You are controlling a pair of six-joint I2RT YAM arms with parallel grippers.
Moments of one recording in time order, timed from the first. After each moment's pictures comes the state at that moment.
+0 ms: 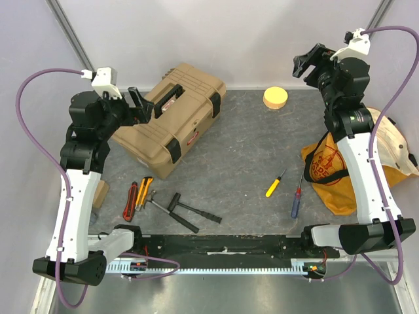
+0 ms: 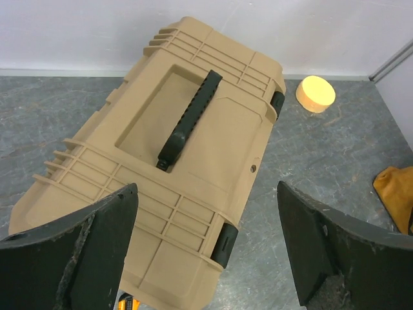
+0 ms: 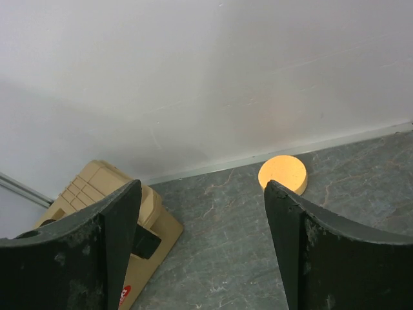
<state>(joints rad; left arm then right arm) -0.10 1.06 1.42 -0.57 0.16 -0.21 0.12 1.32 1.60 -0.27 0.10 0.37</state>
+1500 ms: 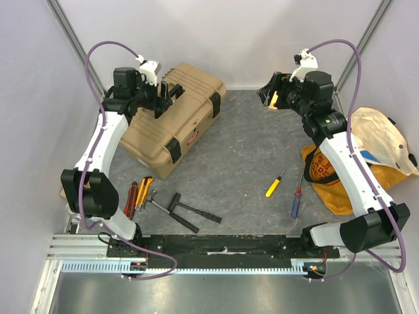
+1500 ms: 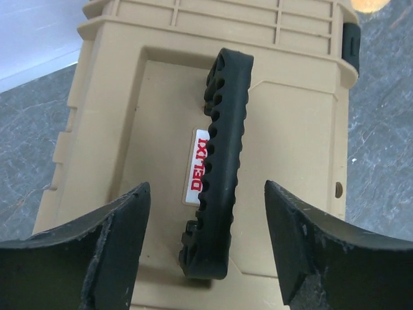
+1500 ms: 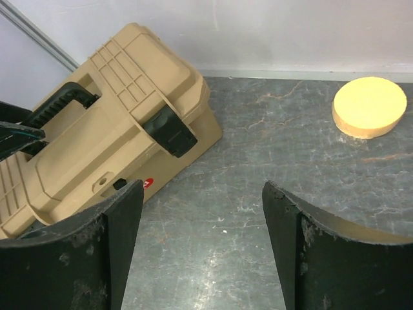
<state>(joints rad) -0.10 1.61 1.56 -0.46 0.35 0.13 0.26 1.35 1.44 -0.32 -0.14 0.31</state>
